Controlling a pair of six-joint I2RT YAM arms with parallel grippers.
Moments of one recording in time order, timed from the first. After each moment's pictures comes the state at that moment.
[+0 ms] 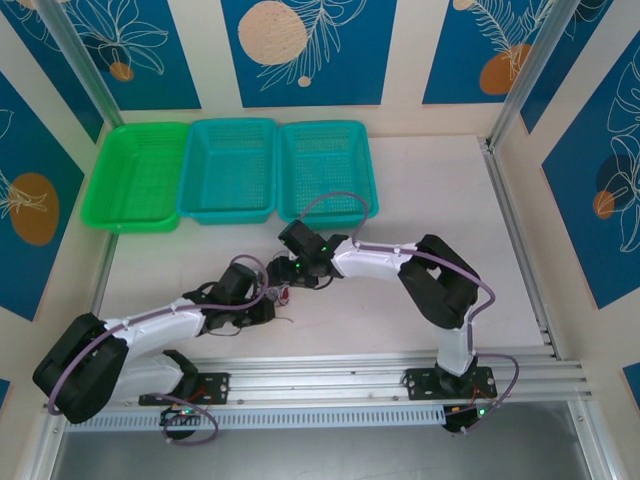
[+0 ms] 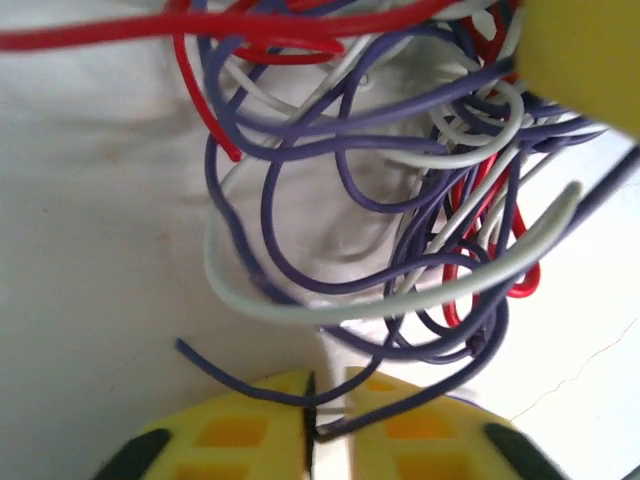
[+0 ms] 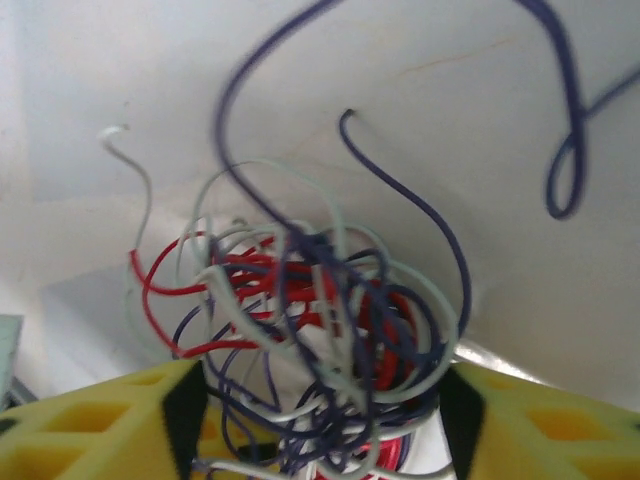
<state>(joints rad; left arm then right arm) -0.66 1.19 0.38 -0.20 0.21 -0.77 0.92 1.92 1.24 -0.34 -0.23 0.85</state>
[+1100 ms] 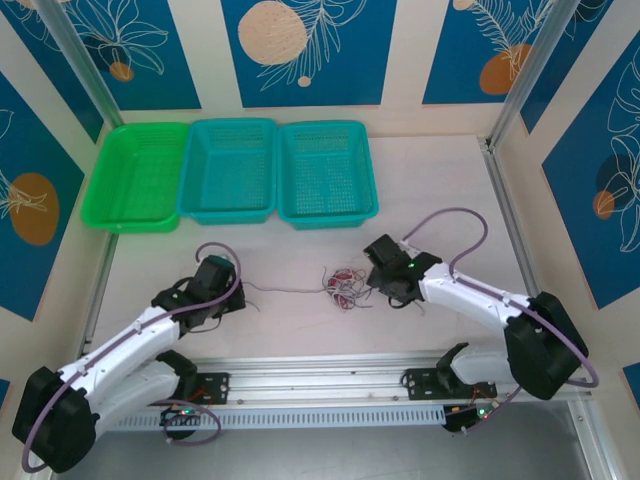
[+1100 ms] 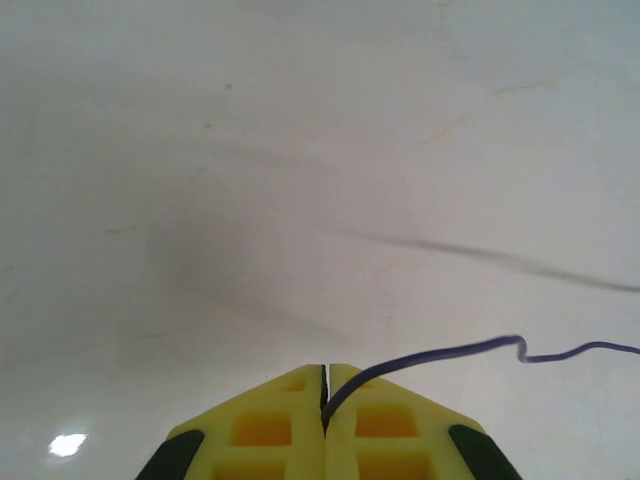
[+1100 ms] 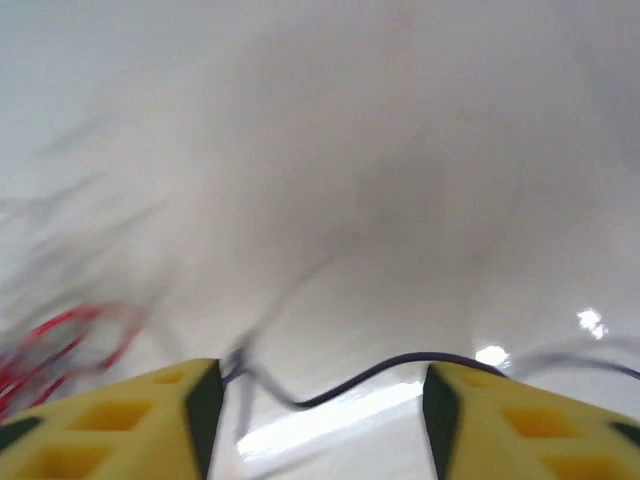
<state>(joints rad) -0.54 0.91 0.47 -0.54 -0.06 -0.72 0.71 1.27 0.74 -0.66 0.28 1.06</state>
